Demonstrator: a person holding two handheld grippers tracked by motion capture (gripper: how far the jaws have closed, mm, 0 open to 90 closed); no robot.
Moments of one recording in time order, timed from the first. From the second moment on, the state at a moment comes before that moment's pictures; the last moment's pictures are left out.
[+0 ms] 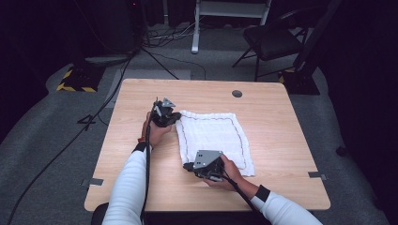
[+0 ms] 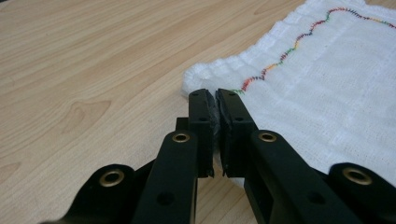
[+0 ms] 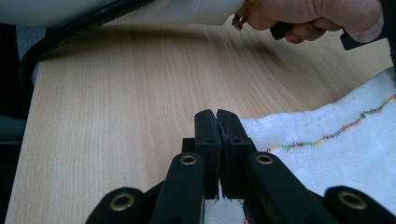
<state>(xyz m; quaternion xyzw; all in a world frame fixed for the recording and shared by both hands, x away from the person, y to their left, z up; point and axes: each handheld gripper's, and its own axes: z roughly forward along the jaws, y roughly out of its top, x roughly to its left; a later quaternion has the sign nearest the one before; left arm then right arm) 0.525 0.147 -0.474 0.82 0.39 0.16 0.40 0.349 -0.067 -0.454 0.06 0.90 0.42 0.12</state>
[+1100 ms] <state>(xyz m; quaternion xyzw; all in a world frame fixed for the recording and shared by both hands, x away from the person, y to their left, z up) 0.550 0.011 -0.438 0.84 0.32 0.18 0.39 0.347 -0.201 -0.426 0.18 0.86 0.44 0.19</state>
